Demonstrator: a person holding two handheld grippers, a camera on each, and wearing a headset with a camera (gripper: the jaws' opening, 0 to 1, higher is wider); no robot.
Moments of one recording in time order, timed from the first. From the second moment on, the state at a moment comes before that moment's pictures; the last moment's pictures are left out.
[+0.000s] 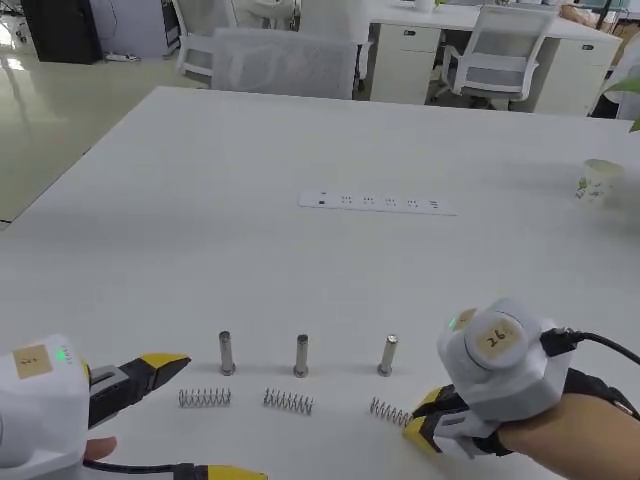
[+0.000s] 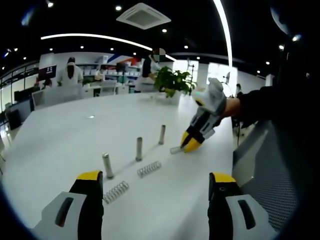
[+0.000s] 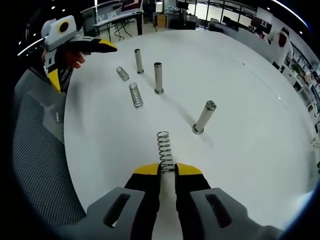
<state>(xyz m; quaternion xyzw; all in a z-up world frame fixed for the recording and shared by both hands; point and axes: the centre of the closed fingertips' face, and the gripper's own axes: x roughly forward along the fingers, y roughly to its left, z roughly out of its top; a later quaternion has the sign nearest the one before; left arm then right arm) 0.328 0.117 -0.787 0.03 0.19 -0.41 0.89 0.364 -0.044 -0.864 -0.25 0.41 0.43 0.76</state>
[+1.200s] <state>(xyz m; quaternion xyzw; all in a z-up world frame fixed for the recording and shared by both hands) 0.321 0.106 -0.790 0.04 0.19 -0.44 0.88 0.350 -0.023 -0.828 -0.22 0.39 0.46 0.76</state>
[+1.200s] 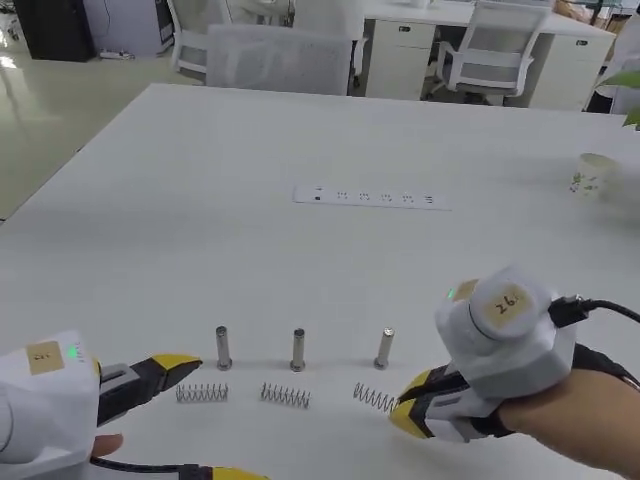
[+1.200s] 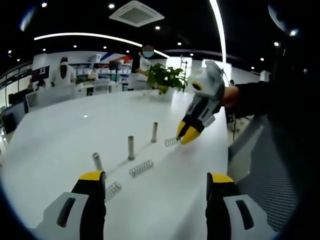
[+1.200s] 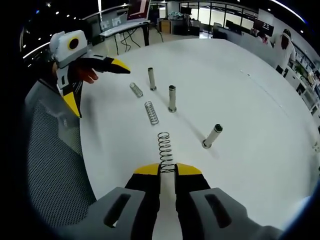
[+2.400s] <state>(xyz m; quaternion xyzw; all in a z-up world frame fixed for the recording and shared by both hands) 0.310 0.085 -0.784 0.06 0.20 -0.49 0.85 0.324 0.025 -0.793 -0.26 0.35 0.54 0.72</state>
